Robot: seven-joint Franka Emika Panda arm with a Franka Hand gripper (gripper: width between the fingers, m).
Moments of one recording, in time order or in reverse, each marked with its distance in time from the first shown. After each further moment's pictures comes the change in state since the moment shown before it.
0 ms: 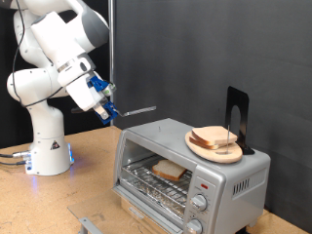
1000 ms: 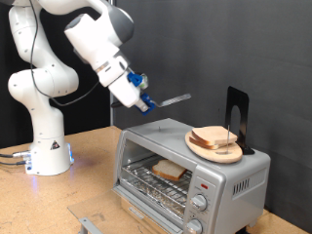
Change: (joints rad) arm 0.178 0.092 0.137 0.083 0.231 0.063 0.088
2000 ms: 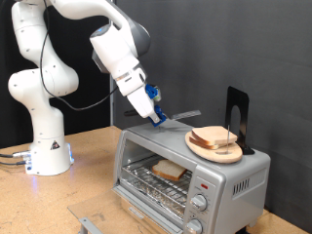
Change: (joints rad) arm 0.000 0.131 0.143 -0.006 -0.024 0.121 0.078
